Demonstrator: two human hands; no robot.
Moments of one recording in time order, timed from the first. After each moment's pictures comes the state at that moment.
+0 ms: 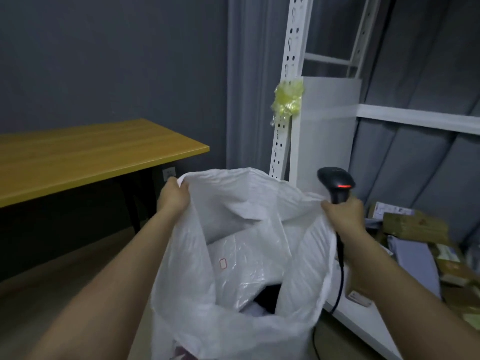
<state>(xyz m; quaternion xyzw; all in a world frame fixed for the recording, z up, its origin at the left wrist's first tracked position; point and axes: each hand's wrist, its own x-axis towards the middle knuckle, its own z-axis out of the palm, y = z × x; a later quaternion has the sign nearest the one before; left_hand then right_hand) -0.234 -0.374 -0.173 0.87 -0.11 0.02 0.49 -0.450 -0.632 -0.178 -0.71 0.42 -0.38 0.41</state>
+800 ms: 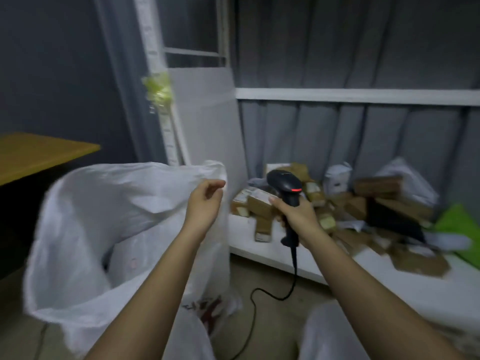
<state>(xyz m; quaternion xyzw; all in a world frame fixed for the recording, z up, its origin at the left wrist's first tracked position) -0.526 -0.489 -0.183 0.68 -0.38 -0.10 0.62 -0.690 -0.607 -0.209 -0.60 0.41 -0.38 0.58</state>
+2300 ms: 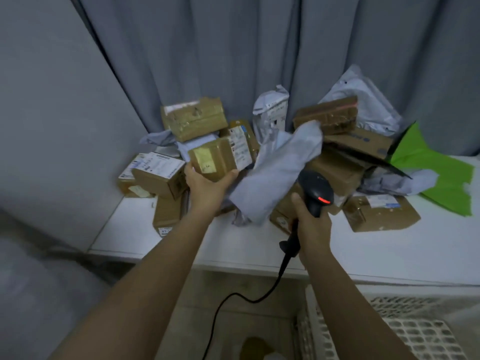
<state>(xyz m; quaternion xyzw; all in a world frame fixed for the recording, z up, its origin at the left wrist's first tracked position) -0.609 -0.869 -0.404 0.68 -0.33 -0.24 0.60 -0.802 -0.849 -0.425 -0.30 0.56 -0.54 0.56</state>
